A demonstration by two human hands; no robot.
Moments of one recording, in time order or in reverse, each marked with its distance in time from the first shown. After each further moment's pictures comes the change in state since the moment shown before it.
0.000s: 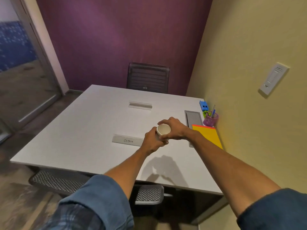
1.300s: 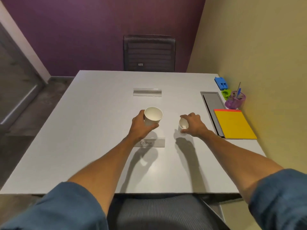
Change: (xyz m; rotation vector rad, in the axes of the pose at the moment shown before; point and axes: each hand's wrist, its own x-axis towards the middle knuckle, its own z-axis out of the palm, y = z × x) left_hand 0.148 -0.085 -0.140 0.101 0.001 0.036; right_hand 0.159 0.051 0.092 -0.028 0.099 0.371
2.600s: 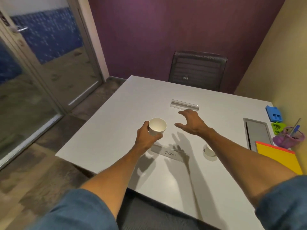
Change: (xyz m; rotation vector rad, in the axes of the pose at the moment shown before) left_hand -0.051 -0.006 -0.060 -0.071 0.356 -0.174; right_hand 0.037 -0.133 -0.041 -0.002 -0.034 -0.463
